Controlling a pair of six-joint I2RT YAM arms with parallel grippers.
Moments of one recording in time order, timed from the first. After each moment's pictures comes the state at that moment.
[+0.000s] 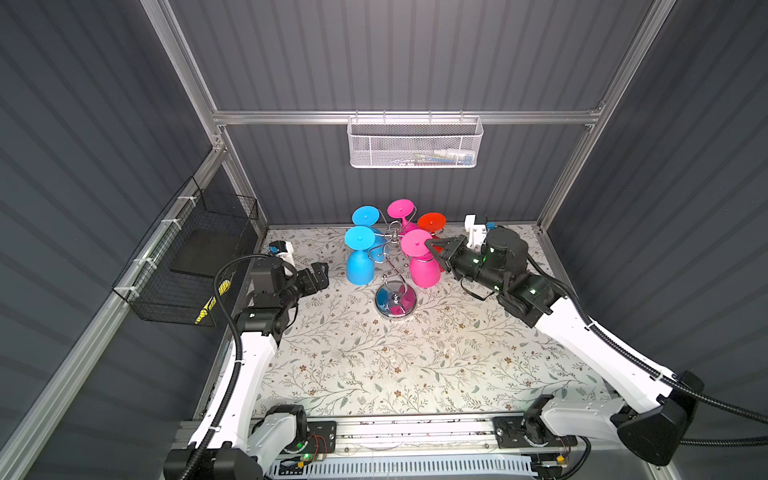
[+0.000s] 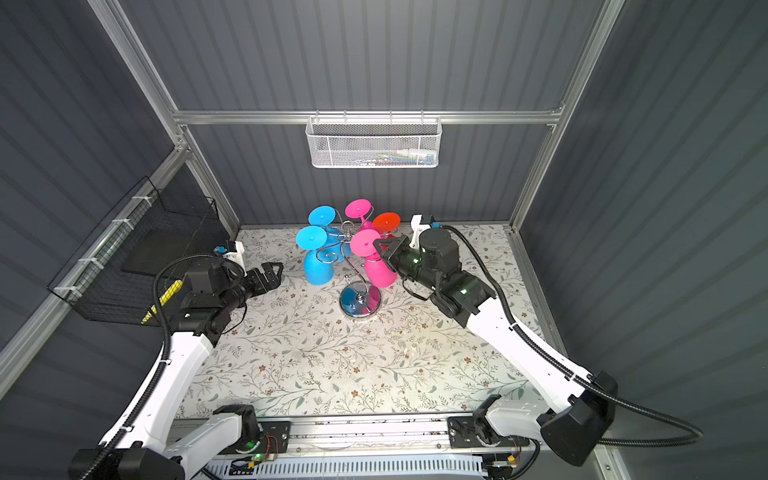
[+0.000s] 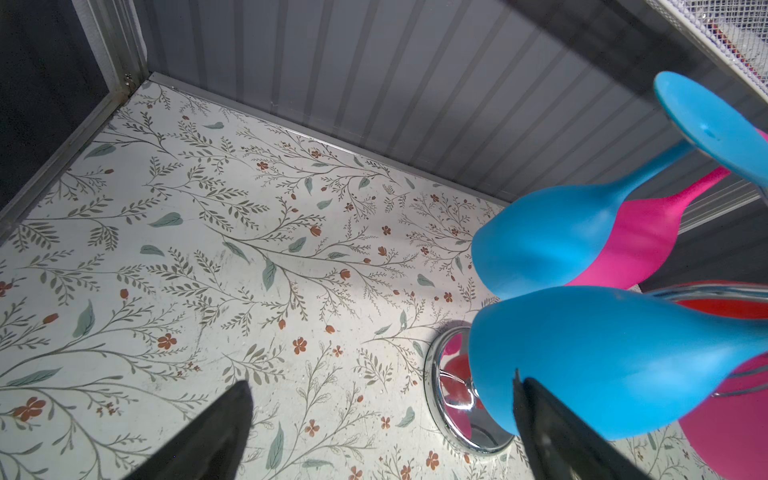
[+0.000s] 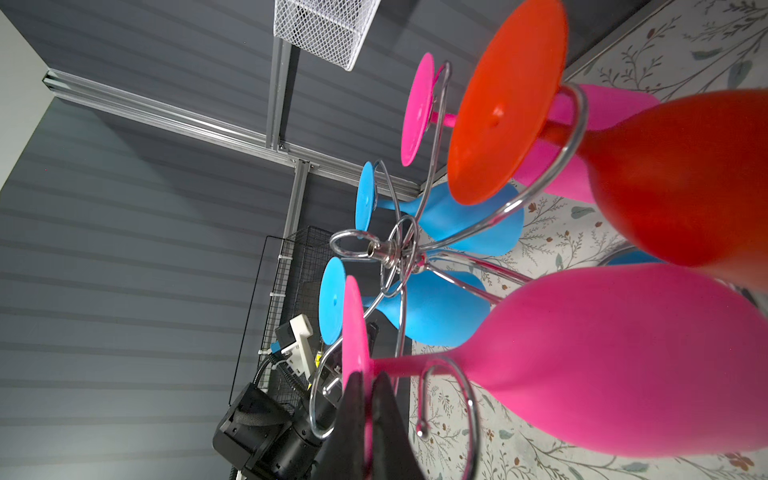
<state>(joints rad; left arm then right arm) -0.05 1.03 0.90 -0.35 0.20 -0.35 0.65 1.26 1.25 -0.16 -0.13 1.19</state>
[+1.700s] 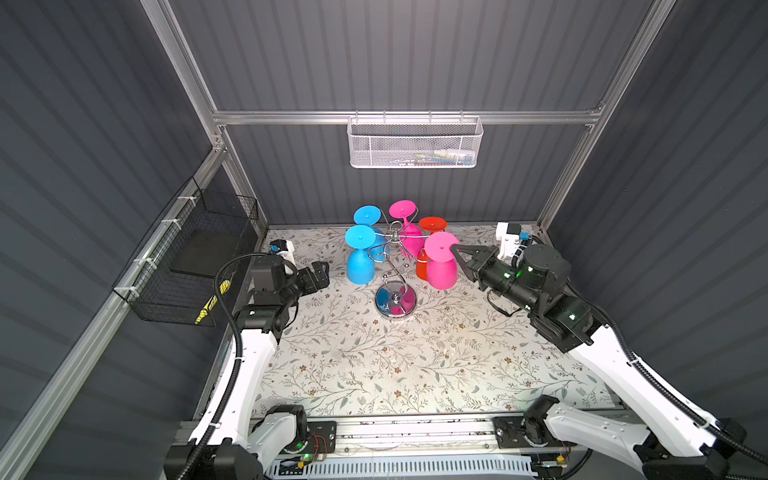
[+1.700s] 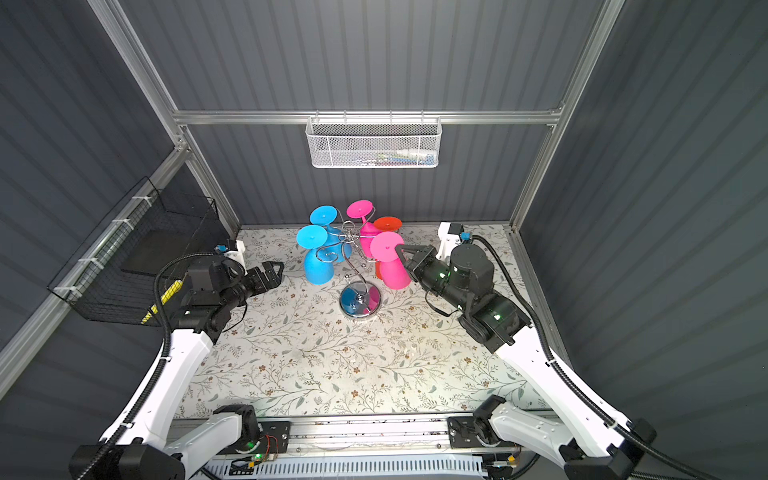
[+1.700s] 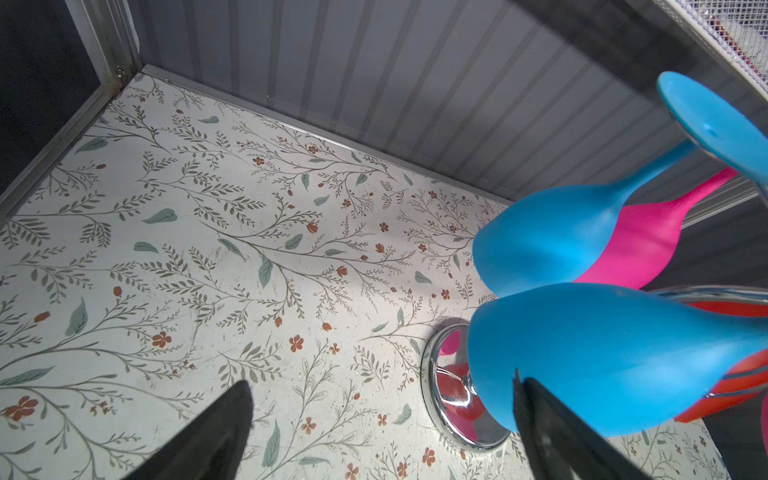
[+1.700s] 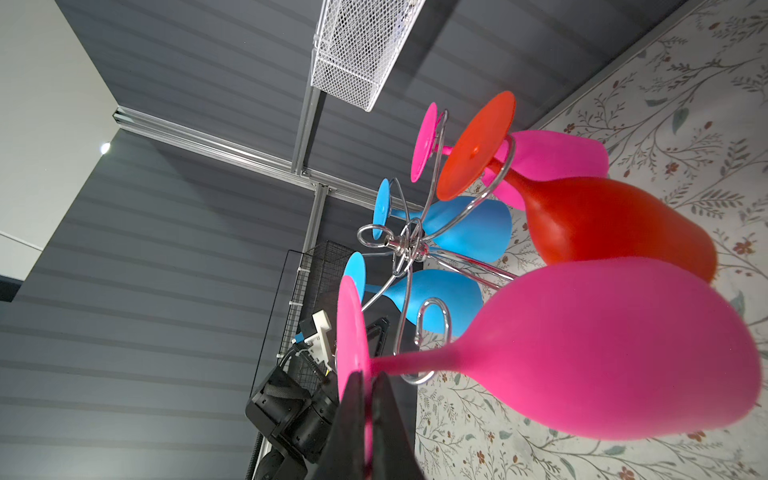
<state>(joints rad) -0.05 1.04 0.93 -0.38 0.20 -0.35 0.63 1.01 1.14 -0.24 -0.08 1.18</state>
